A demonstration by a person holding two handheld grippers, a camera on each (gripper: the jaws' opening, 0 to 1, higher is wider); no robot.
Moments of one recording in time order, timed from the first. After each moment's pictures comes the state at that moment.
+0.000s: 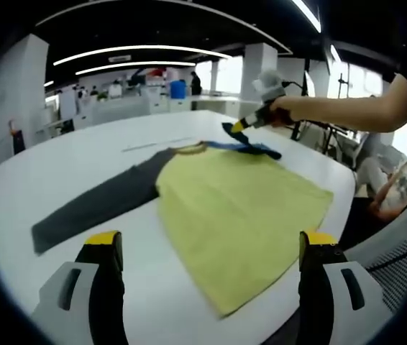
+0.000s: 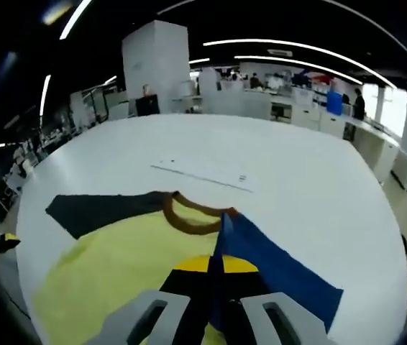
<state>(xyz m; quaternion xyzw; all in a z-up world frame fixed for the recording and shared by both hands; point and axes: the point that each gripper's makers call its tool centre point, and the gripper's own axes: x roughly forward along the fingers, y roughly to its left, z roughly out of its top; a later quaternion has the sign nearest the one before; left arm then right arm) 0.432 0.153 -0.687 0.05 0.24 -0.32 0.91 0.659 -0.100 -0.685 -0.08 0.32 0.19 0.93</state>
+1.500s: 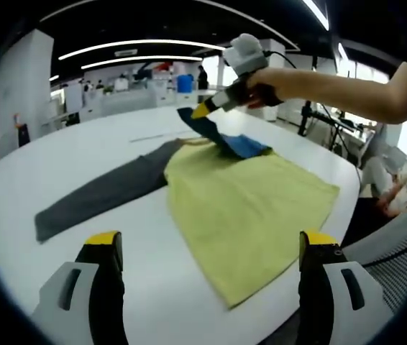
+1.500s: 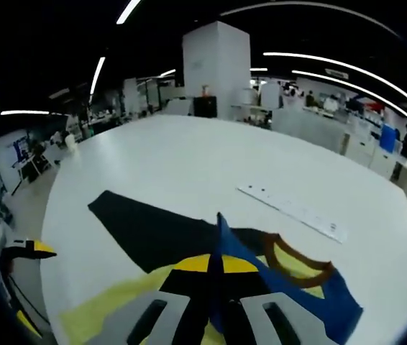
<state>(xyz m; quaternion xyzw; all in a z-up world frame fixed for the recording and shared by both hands) 0.431 0.166 -0.700 0.05 0.26 -0.31 0.92 0.650 0.059 -0.665 -0.09 0.30 0.33 0.89</state>
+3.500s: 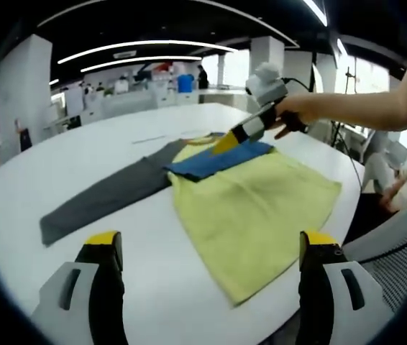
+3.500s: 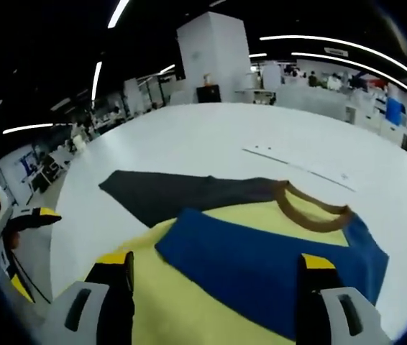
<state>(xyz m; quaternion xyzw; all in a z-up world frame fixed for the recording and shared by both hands) 0.432 0.171 -0.697 0.06 0.25 -0.30 0.92 0.610 0.010 -0.716 -0.04 0.34 0.34 0.88</state>
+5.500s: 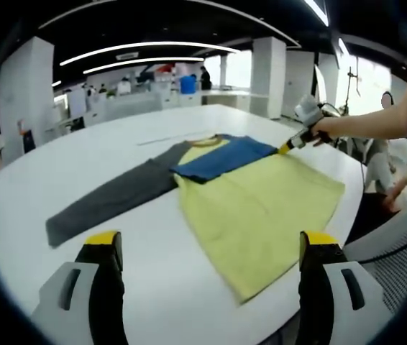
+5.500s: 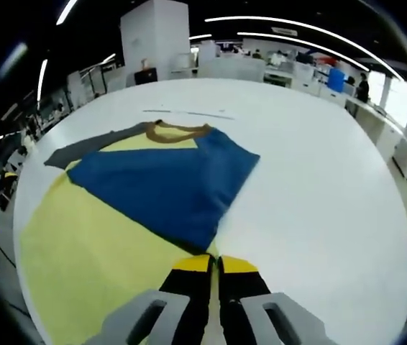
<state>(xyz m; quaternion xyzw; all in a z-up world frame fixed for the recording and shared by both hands) 0.433 0.180 -0.691 0.07 0.25 -0.29 0.92 0.575 -0.185 -0.765 -0.06 0.40 0.18 0.90</state>
